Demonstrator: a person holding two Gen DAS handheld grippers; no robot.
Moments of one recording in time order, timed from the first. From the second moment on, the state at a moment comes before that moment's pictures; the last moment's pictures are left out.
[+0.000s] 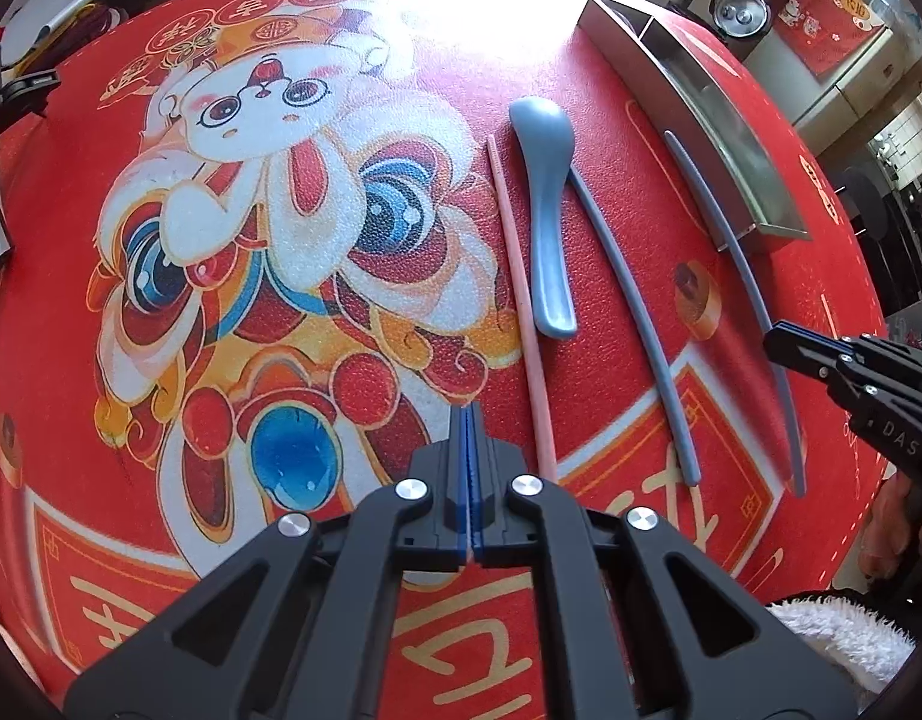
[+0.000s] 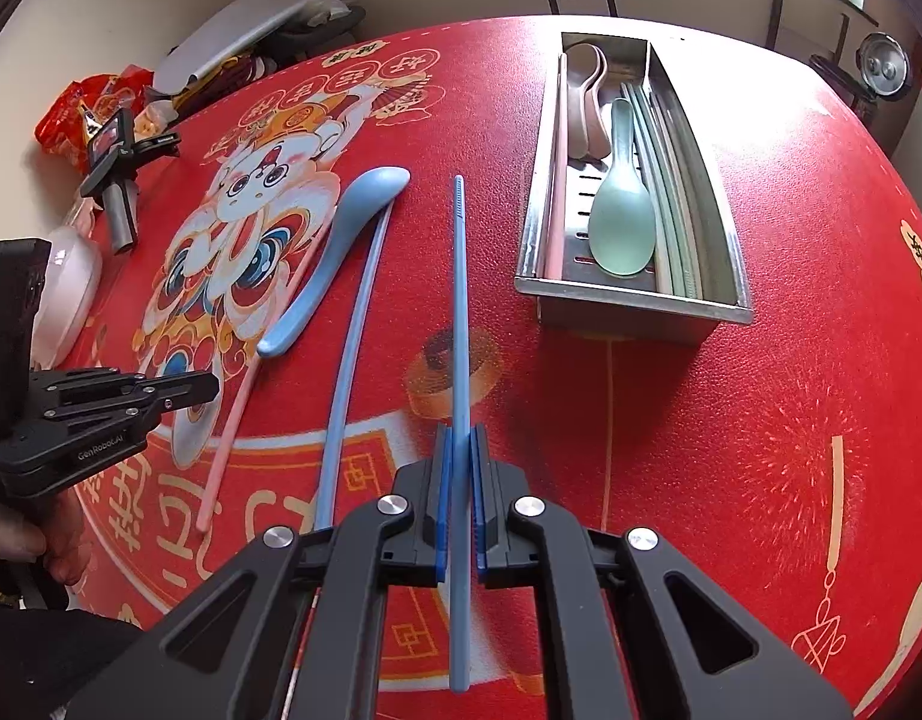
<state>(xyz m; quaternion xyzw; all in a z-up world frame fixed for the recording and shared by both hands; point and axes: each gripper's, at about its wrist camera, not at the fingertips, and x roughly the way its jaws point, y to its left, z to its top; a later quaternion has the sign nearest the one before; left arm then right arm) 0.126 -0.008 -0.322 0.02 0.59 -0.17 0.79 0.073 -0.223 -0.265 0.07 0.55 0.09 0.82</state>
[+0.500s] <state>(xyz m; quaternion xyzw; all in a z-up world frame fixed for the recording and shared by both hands) 0.136 -0.047 -0.323 0.07 0.58 -0.19 0.79 0.075 -0.225 -0.269 0.07 0.56 0.09 0.82</state>
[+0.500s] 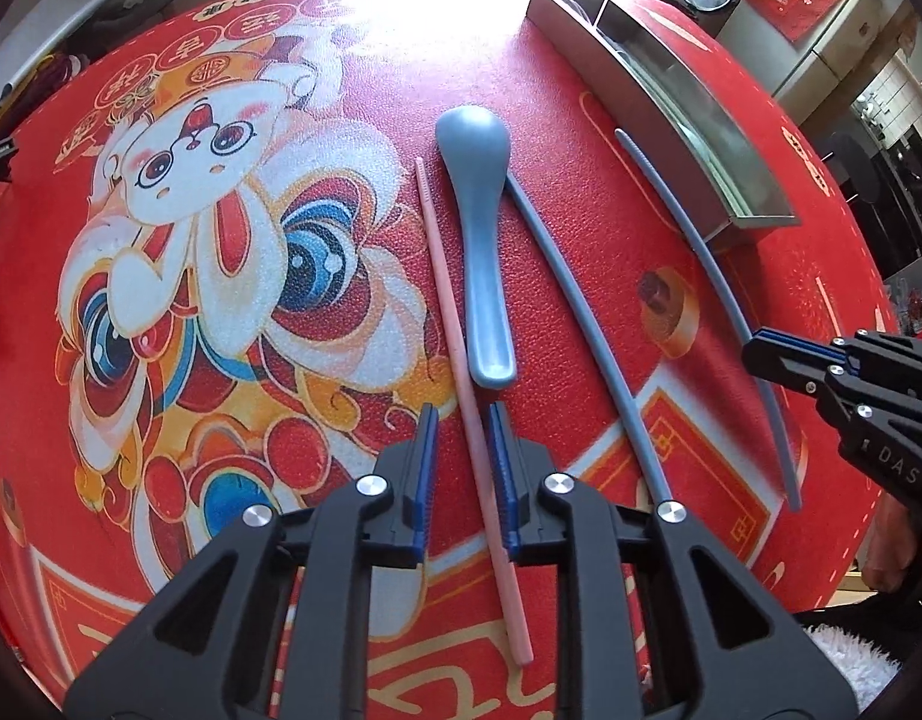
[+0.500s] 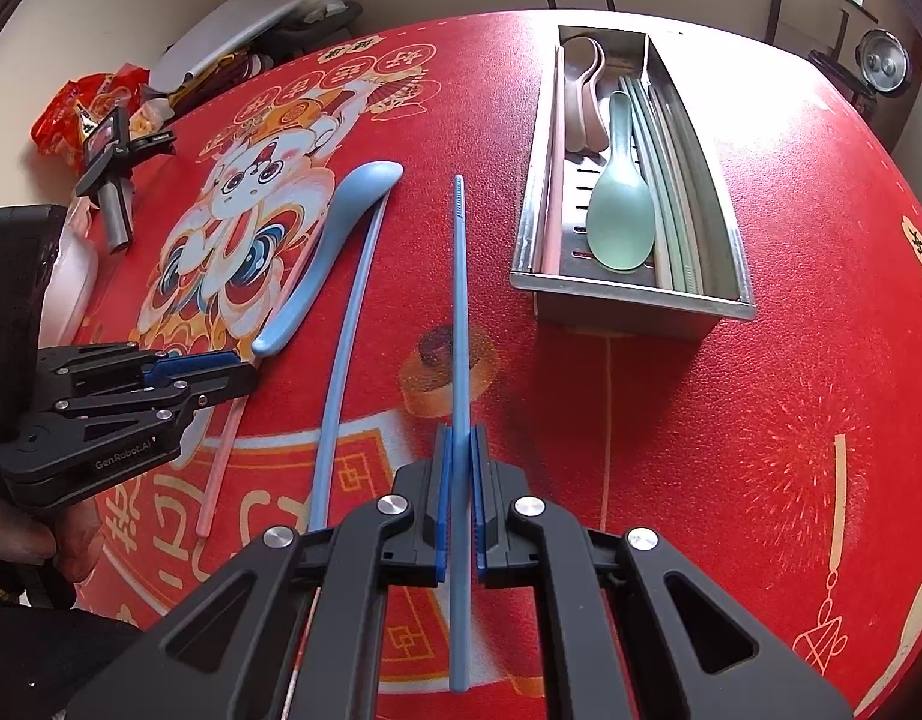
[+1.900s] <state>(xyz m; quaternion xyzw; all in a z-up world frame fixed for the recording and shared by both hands) 0.197 -0.094 -0.234 -0.07 0.52 -0.26 0.81 0.141 -0.309 -0.224 0.16 0.50 0.02 0.85</state>
